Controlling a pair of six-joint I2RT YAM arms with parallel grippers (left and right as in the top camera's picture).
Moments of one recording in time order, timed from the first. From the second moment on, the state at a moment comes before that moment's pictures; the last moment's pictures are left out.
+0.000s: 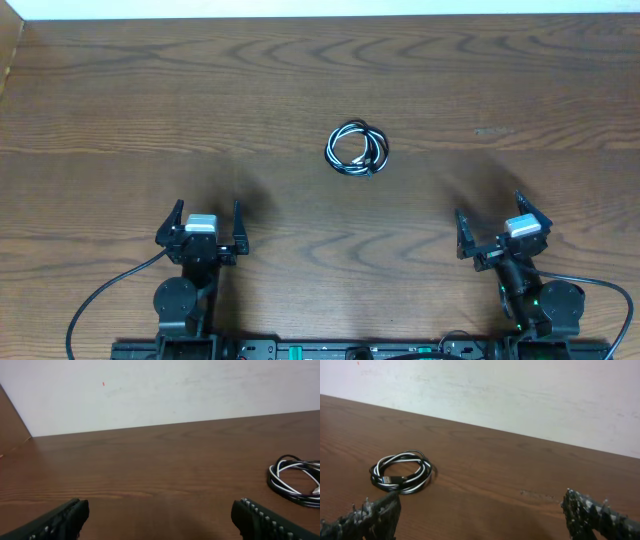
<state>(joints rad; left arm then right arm) 0.00 0.01 0.01 -0.11 0.02 0.09 0.00 0.01 0.01 -0.05 -0.27 -0.09</state>
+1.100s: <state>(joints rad) 0.00 0.01 0.01 -0.11 0.02 0.09 0.00 0.01 0.01 -0.03 -0.27 -0.09</state>
